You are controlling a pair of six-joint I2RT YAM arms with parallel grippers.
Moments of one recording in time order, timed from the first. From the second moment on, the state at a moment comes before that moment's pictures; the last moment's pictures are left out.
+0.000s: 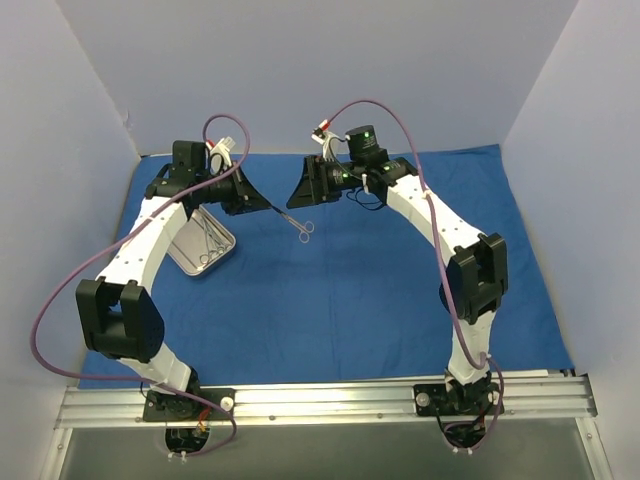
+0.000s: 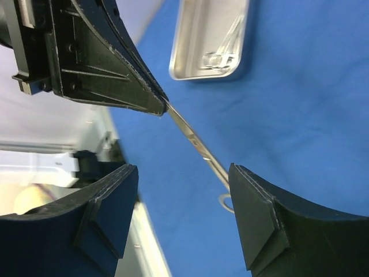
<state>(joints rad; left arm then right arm) -0.16 1.62 1.49 -0.58 0.68 -0.61 0.50 1.94 1.79 -0.42 -0.81 0.39</state>
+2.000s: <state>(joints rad) -0.20 1.71 1.54 -0.69 0.69 -0.57 0.72 1.97 1.92 -0.76 -0.21 -0.01</state>
